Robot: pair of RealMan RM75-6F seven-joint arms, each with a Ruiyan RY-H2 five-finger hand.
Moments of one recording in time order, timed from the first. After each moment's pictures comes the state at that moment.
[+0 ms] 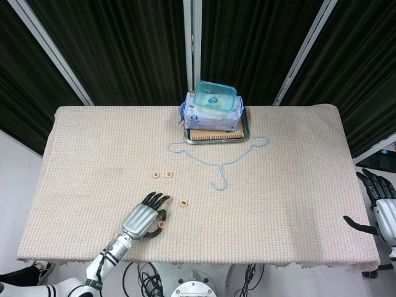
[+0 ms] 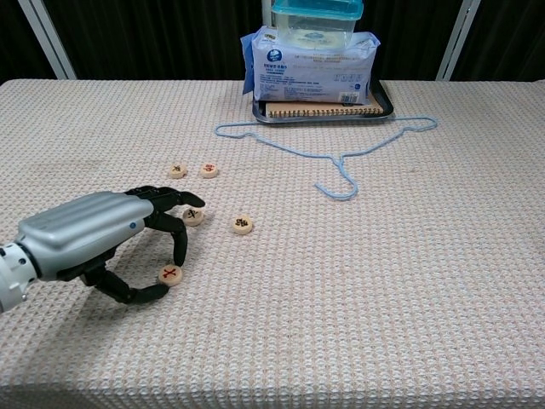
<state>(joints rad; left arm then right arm) -0.47 -1.65 0.02 -1.53 1.46 1.05 0.30 0.08 -0.96 0.04 -1.60 -1.53 1.44 0.32</state>
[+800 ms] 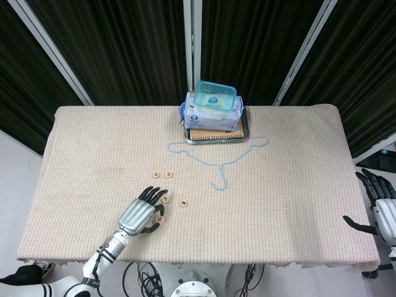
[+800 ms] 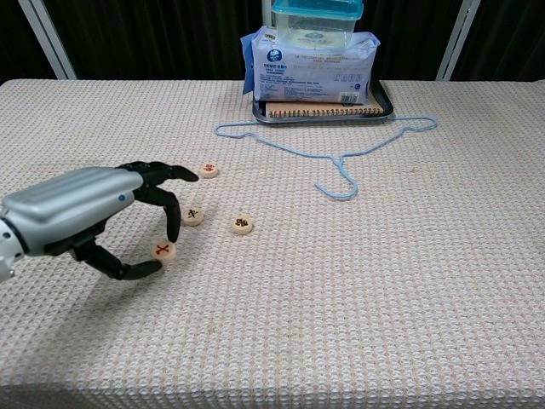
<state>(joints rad) -0.48 -1.60 -0.01 -1.59 1.46 1.09 0.28 0.08 -0.96 0.04 -1.60 -1.53 1.43 0.32</state>
